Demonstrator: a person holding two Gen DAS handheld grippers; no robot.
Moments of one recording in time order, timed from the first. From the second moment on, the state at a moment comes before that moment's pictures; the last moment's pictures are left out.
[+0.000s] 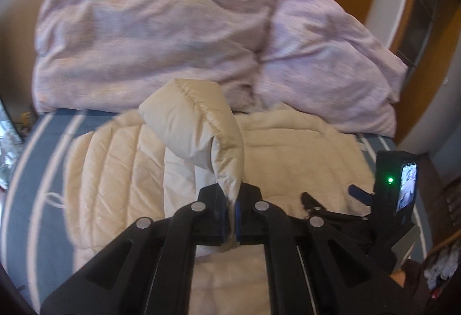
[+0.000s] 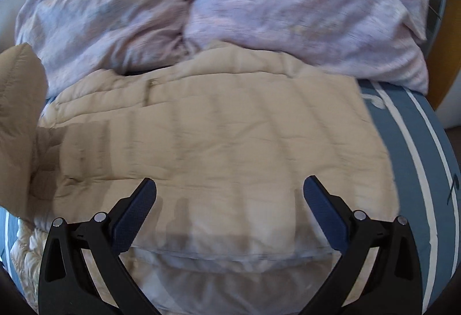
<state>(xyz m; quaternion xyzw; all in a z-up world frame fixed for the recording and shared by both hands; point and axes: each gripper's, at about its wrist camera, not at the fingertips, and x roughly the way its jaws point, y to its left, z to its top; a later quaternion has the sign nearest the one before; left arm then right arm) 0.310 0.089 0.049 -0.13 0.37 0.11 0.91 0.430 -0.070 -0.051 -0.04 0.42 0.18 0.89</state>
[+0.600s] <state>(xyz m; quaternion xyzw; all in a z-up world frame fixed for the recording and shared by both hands) 0.318 0.075 0.038 -0.12 0.38 0.10 0.91 0.429 -0.118 -0.025 0.01 0.40 0.20 0.90</state>
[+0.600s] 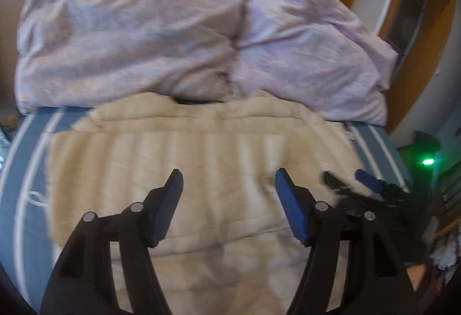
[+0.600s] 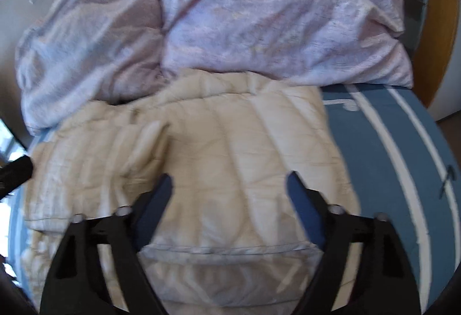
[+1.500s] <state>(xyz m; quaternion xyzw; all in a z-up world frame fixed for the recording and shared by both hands) 0.316 0.161 -0.068 -0.08 0.45 0.23 0.86 0.428 -0.046 -0.084 0.00 0.46 0.27 0.84</state>
